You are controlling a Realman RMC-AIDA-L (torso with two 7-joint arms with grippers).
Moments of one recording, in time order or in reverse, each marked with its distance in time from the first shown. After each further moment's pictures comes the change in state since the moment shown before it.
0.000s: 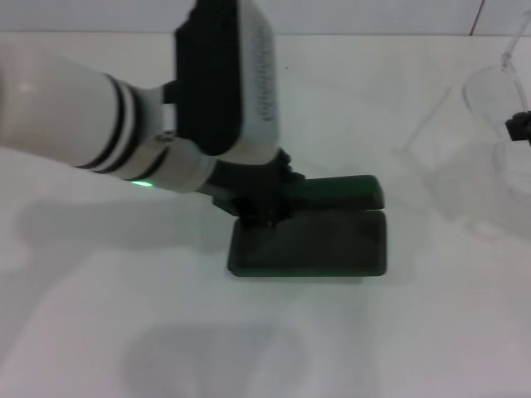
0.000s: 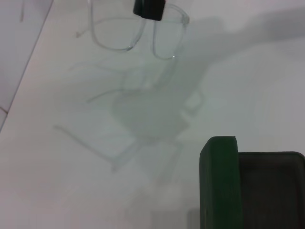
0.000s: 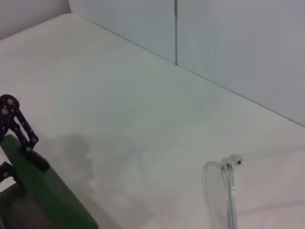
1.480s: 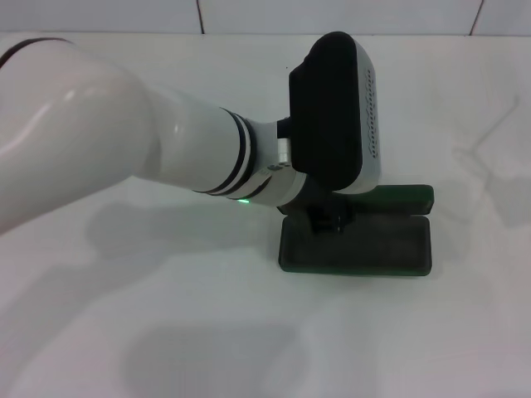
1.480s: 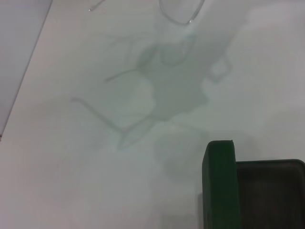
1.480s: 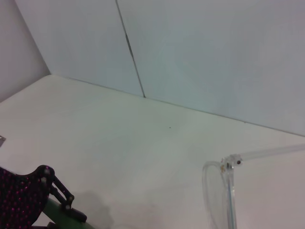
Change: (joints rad) left arm -0.125 -0.003 0.281 -0.222 0.055 -0.360 -0.155; right arm -0.057 -0.002 0.351 0.198 0.212 -0.091 -0.193
